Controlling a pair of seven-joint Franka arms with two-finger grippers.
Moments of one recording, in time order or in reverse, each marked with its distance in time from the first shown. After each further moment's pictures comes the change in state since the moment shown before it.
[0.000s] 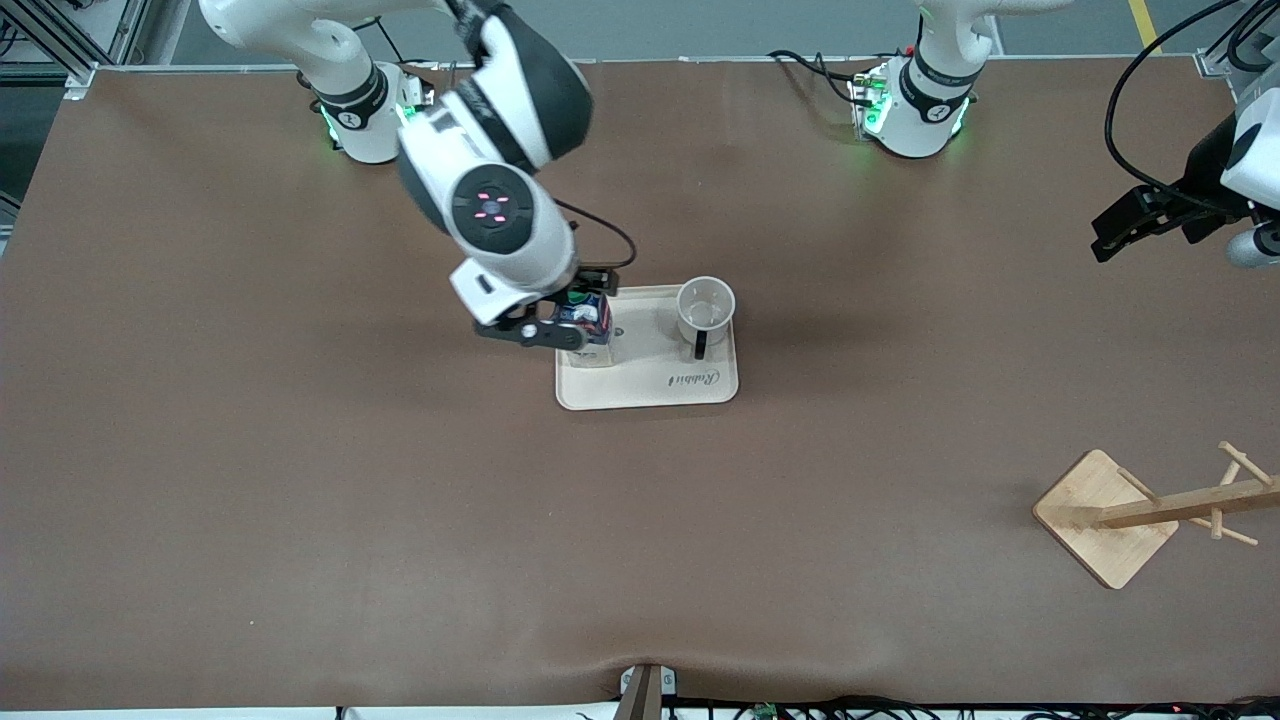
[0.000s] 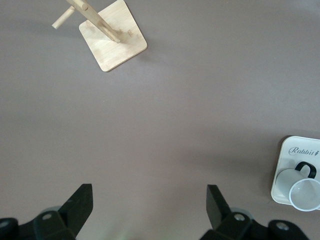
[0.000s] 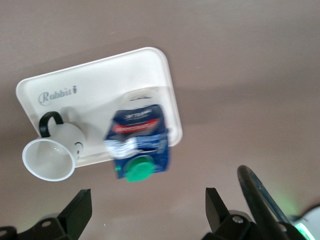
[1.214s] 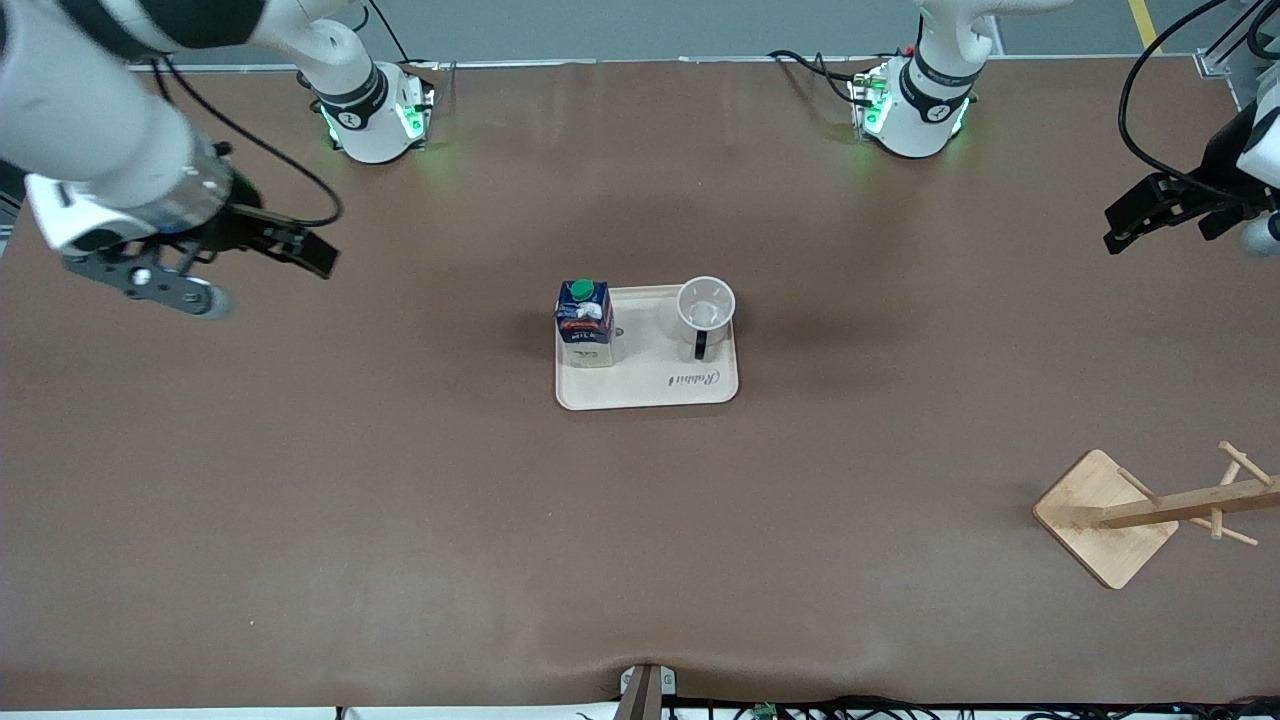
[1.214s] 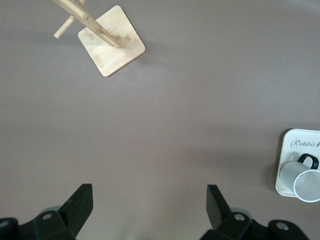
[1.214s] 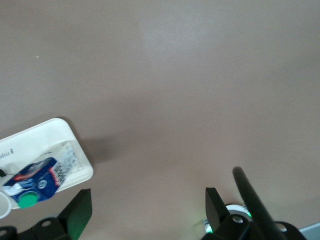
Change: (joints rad) left arm 0.005 0.000 0.007 0.031 0.000 -0.025 0.071; right arm -0.193 -0.340 -0.195 -0.089 -0.207 -0.158 -0.278
